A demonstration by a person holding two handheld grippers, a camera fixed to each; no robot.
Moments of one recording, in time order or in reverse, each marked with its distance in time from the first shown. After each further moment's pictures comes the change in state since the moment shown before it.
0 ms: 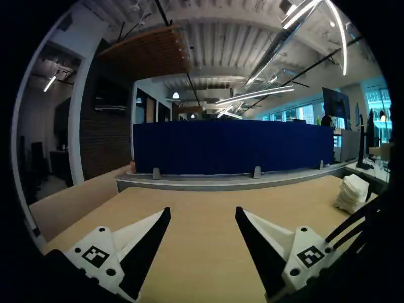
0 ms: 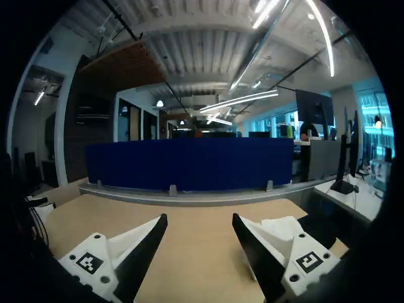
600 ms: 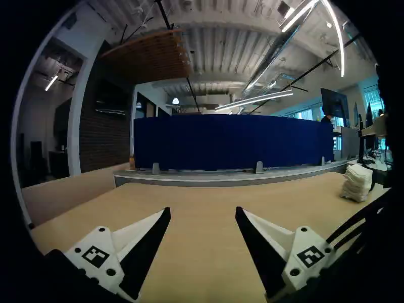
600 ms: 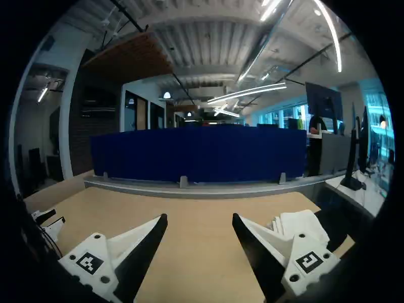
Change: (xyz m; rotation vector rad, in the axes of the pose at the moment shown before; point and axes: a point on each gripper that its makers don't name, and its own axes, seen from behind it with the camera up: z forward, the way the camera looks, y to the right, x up) left arm -0.063 -0.011 0.012 -0.002 0.054 -0.018; right arm -0.018 -0.039 0.031 0.046 -0.052 -0.016
